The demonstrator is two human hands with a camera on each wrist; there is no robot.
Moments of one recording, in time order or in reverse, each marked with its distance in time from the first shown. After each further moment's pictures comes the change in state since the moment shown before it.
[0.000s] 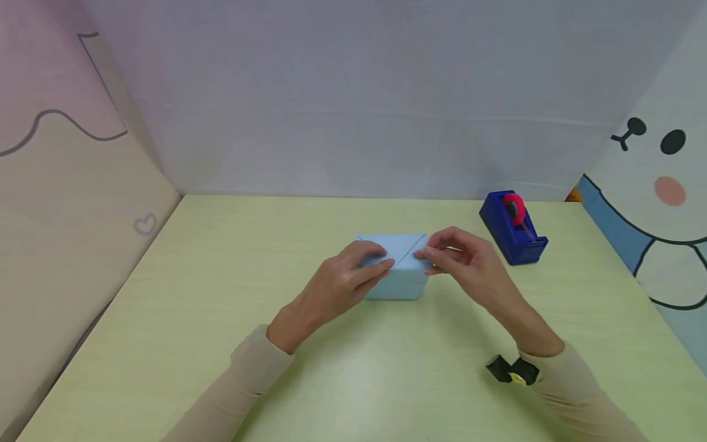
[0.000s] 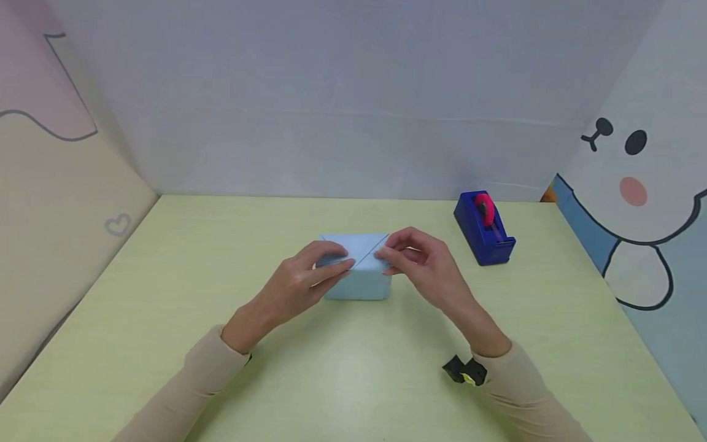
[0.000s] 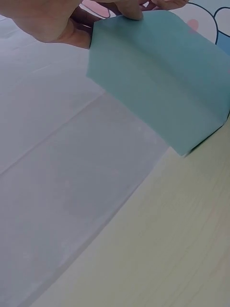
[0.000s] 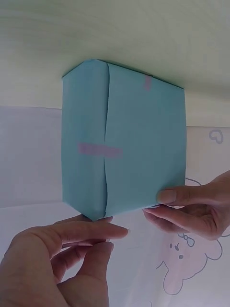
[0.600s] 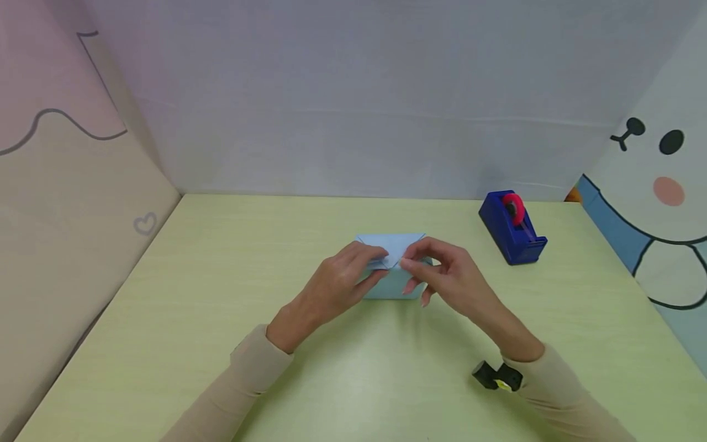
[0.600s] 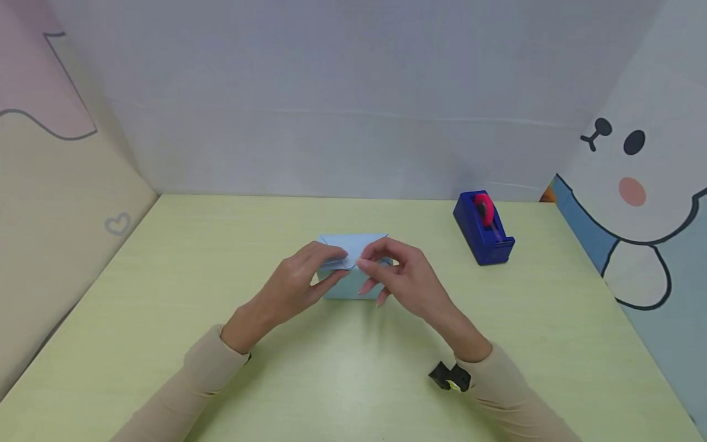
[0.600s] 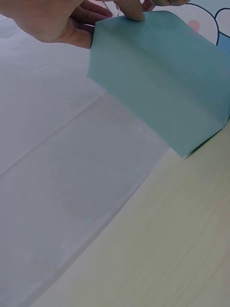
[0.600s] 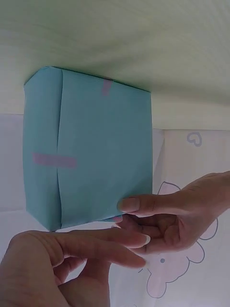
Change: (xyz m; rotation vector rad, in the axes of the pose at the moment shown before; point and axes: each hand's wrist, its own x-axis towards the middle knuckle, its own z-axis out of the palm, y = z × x) left_hand 0.004 0.004 0.001 -0.021 0.050 -0.064; right_hand 0.000 -0.002 0.026 0.017 -0.094 0.023
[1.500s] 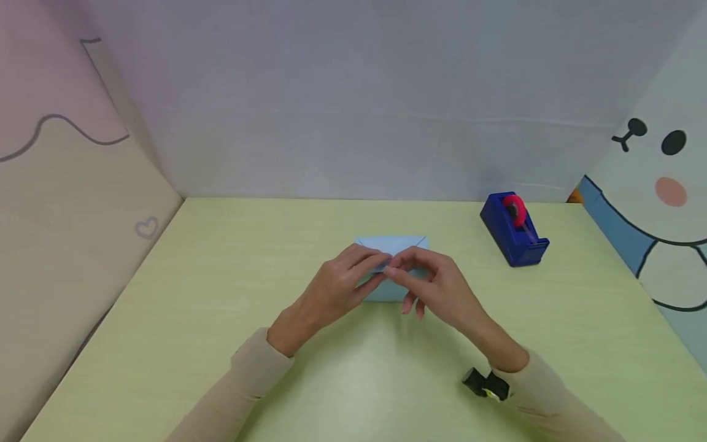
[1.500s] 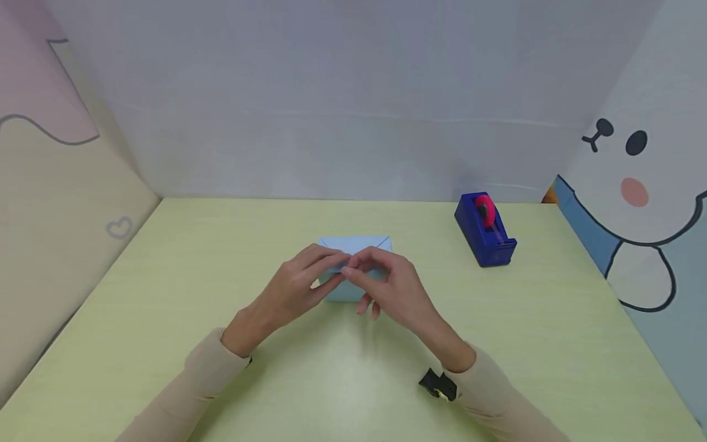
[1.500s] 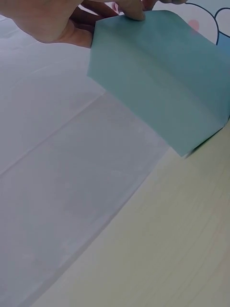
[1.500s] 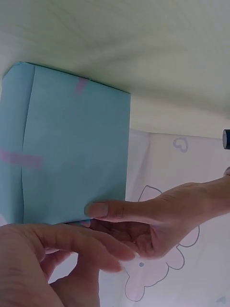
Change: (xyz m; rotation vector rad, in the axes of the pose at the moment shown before) left_hand -0.003 -0.003 0.001 0.019 0.009 0.041; right_hand 0.000 -0.005 0.024 -0.063 0.029 0.055
